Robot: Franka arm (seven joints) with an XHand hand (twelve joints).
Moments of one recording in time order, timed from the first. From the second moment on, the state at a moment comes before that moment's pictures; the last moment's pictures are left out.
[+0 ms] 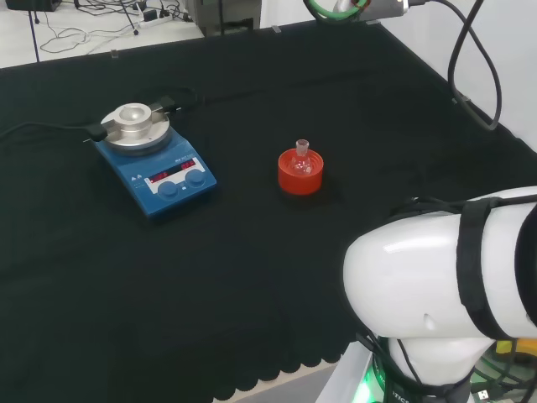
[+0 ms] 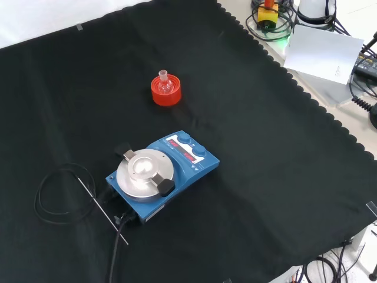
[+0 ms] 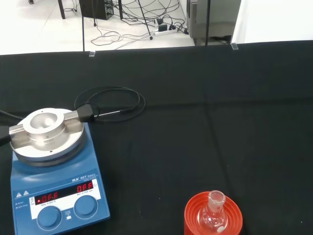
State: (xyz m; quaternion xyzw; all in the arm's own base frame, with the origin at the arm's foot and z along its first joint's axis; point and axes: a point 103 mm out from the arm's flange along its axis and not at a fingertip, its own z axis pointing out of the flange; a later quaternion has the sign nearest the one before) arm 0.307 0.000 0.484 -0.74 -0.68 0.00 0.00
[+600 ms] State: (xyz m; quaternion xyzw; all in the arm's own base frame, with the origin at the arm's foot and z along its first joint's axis) arm 0.309 -0.002 0.478 -0.74 -0.67 0.00 0.00
